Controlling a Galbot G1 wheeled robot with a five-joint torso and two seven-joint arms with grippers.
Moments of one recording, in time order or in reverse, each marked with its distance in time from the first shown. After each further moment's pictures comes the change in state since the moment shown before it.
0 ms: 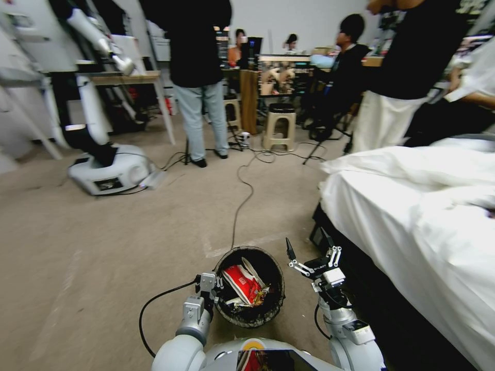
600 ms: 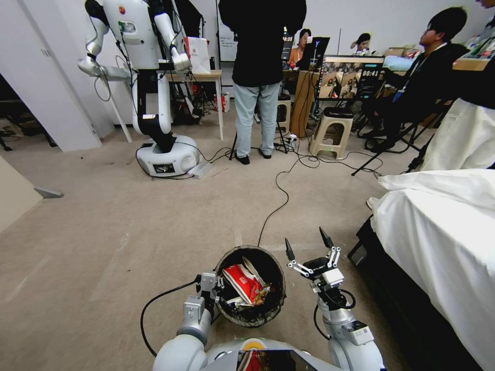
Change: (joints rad) left arm -0.008 -0.002 0.005 0.006 -0.015 -0.026 -0.008; right arm 0.004 0.003 -0.004 -0.001 -0.003 -0.002 0.001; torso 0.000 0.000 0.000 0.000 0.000
